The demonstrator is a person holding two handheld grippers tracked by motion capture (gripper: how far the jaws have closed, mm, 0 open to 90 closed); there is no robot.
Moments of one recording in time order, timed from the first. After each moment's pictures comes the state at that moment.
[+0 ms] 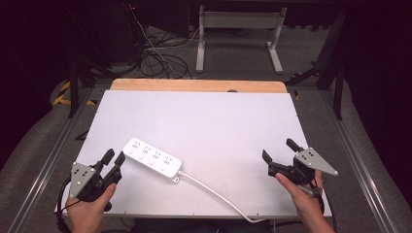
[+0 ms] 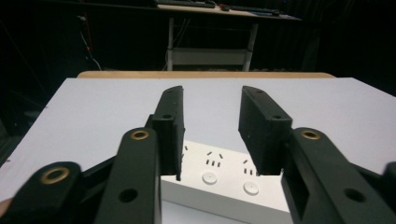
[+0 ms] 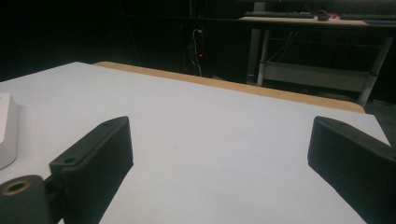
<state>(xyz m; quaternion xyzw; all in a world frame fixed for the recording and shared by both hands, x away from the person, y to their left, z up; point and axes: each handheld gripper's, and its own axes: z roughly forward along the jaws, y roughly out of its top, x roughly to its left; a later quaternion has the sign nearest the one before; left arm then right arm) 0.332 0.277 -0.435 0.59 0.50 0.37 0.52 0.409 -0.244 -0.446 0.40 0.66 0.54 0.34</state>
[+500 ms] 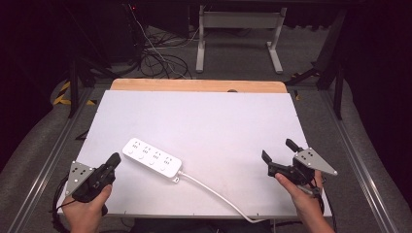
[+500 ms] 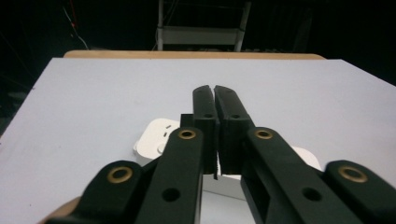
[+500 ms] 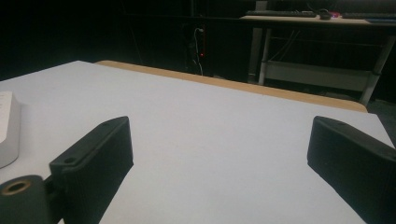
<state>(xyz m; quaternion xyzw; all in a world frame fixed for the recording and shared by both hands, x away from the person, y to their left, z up) 0.329 0.282 -0.428 0.61 0.51 0.33 0.51 0.409 -0.244 -0.447 0.40 0.66 0.54 0.34</state>
